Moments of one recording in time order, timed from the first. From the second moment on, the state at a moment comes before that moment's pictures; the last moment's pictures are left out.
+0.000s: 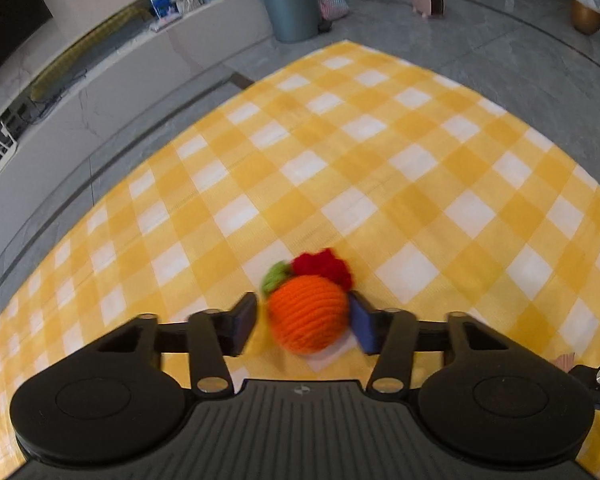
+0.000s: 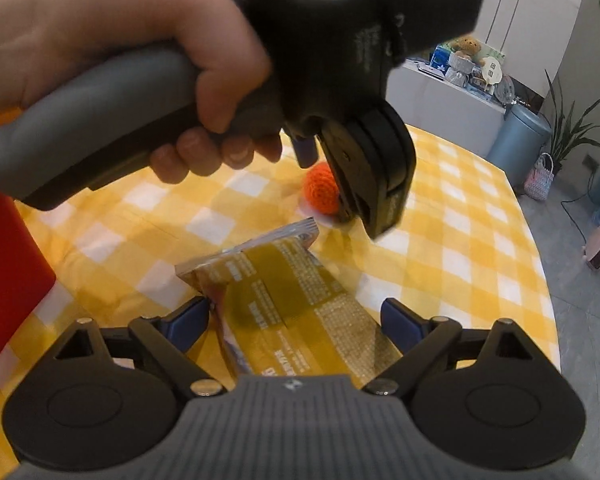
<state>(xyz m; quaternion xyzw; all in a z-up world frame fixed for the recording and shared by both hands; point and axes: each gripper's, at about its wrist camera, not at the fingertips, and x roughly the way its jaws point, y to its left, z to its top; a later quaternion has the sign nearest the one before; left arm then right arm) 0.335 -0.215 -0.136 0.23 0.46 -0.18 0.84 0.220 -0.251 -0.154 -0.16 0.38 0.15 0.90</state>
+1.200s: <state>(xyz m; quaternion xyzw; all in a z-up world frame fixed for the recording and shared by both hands) 0.269 -0.202 -0.084 0.21 0.37 -0.18 0.89 0.204 -0.307 -0.119 -0.01 0.37 -0.01 0.93</state>
